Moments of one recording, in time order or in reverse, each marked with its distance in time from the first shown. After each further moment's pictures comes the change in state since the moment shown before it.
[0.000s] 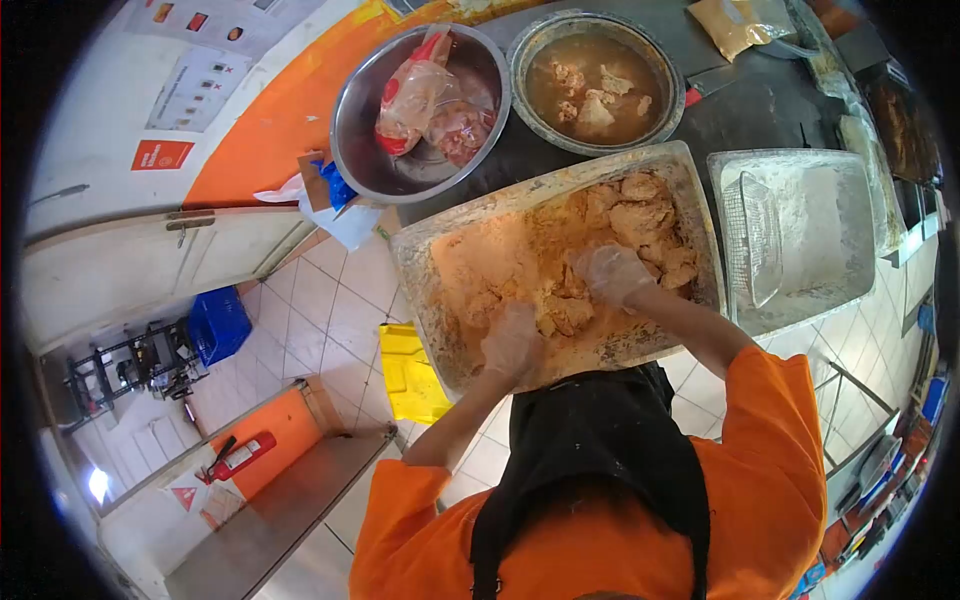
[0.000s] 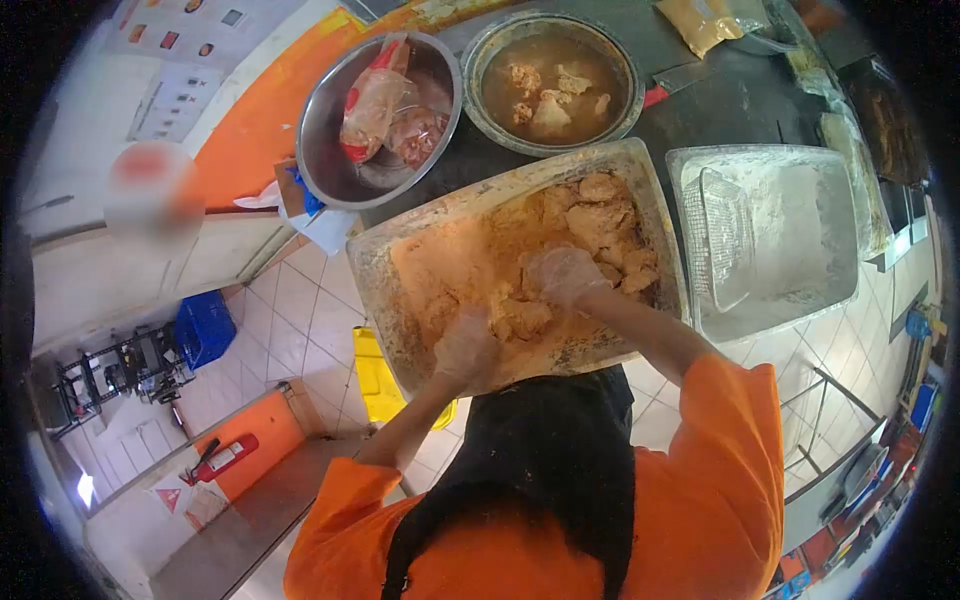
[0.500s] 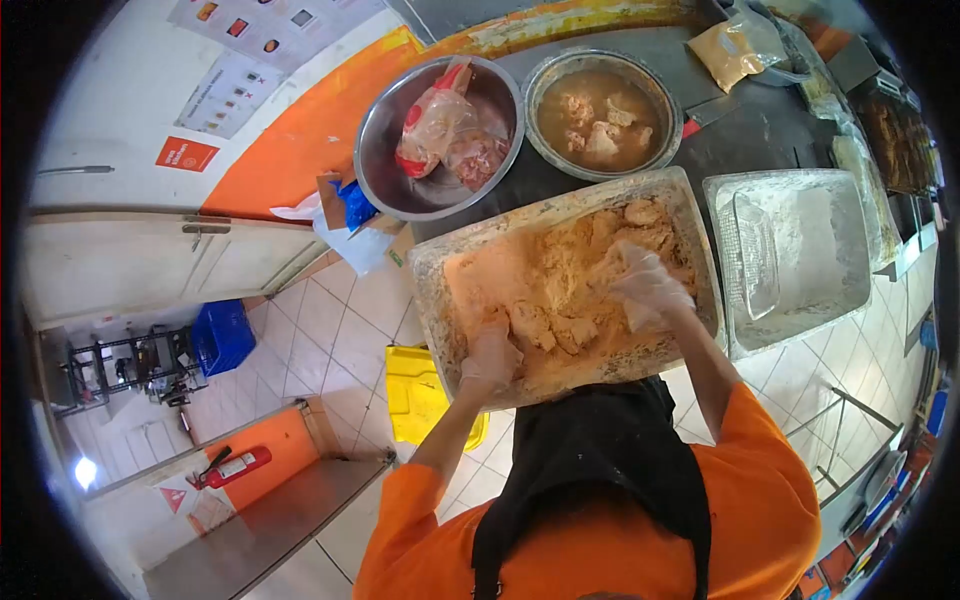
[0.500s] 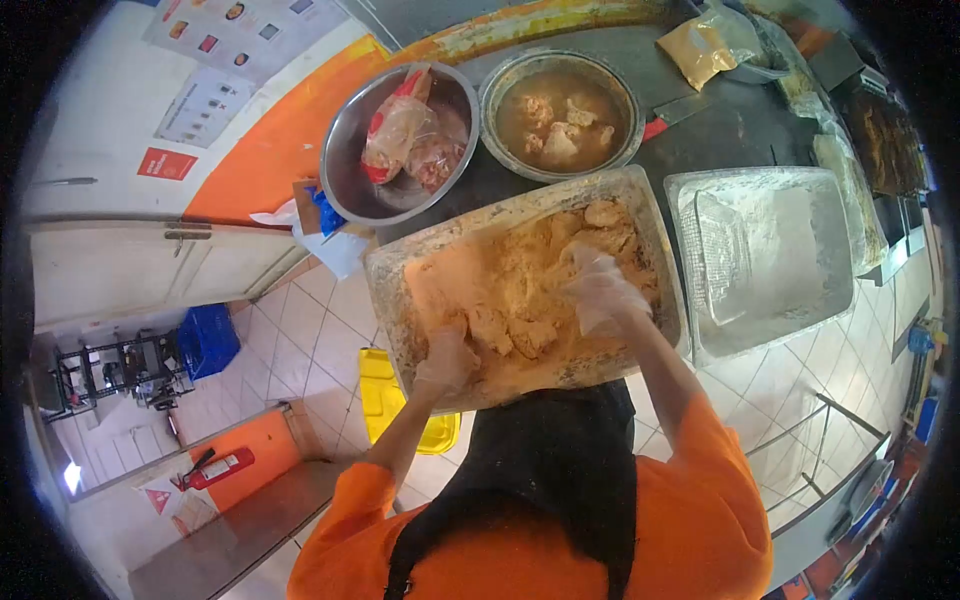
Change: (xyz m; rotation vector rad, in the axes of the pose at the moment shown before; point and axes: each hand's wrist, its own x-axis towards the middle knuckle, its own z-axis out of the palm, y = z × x) left_hand -0.002 -0.044 -0.020 -0.019 -0.003 -0.002; right_hand -0.039 0.007 -0.065 0.842 0.129 0.604
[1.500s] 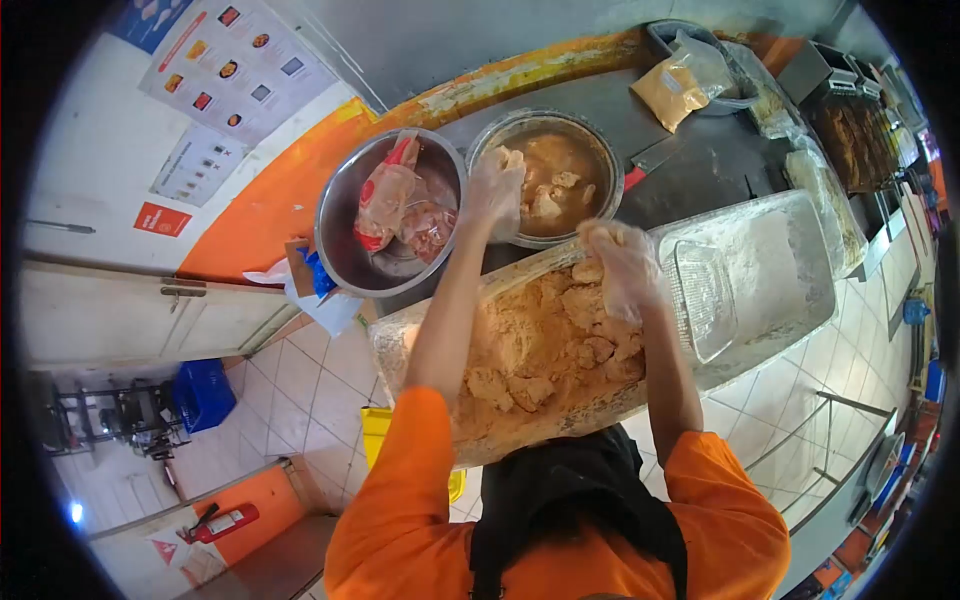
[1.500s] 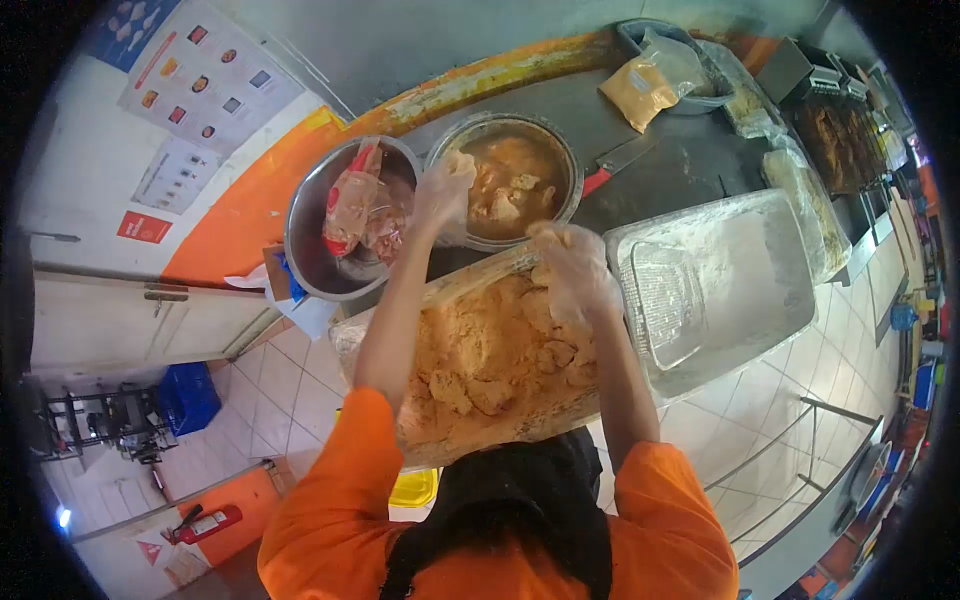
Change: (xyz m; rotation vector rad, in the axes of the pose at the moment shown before) left_hand 0.283 0.175 -0.173 -0.479 0.541 0.378; right_hand 0.039 0.001 -0.096 0.356 0.500 -0.272
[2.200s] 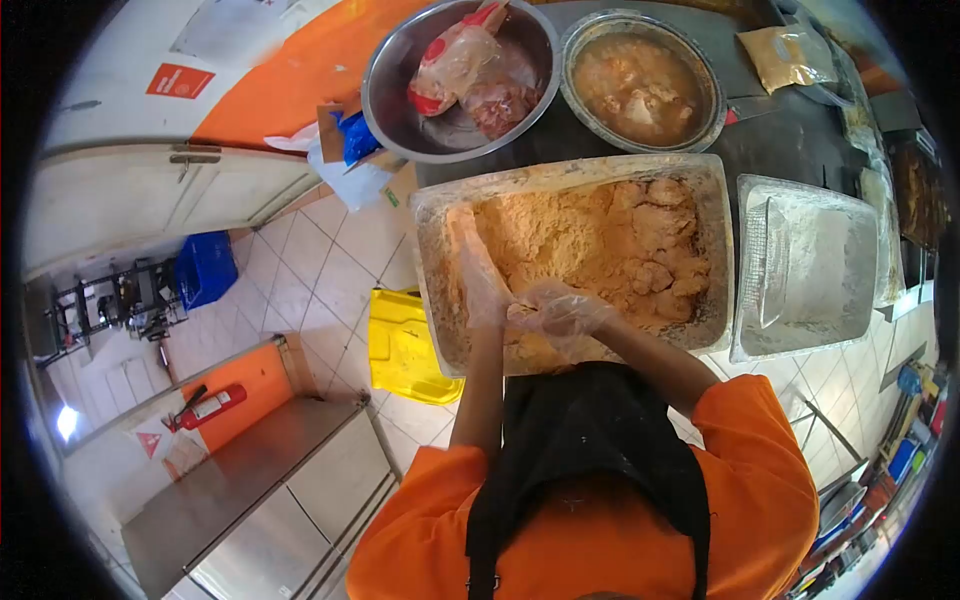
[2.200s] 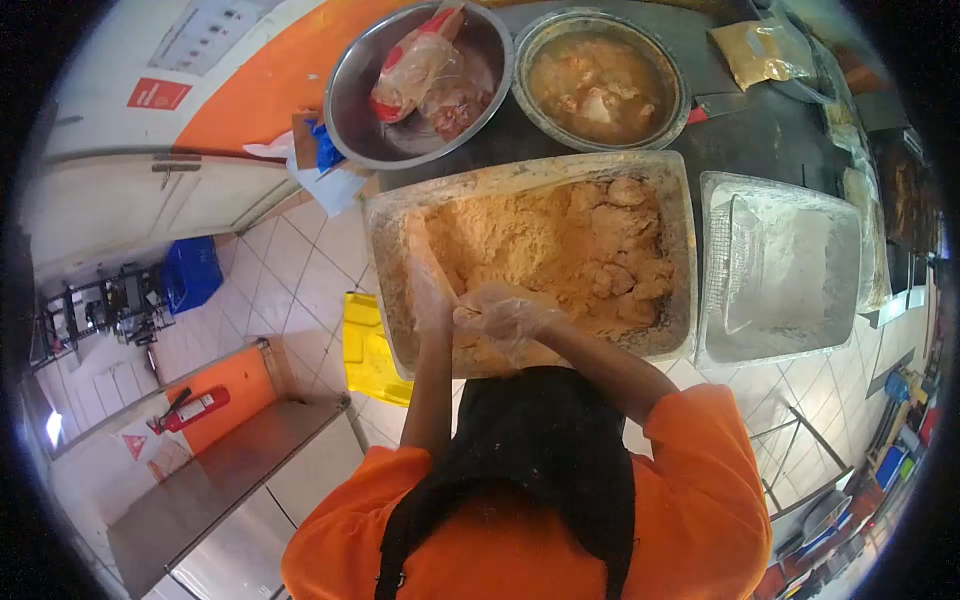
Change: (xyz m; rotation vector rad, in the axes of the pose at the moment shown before) left_hand -0.350 -0.159 -0.018 -0.217 0.570 -0.307; right_hand -0.132 -0.025 0.182 -0.098 -1.170 -0.106
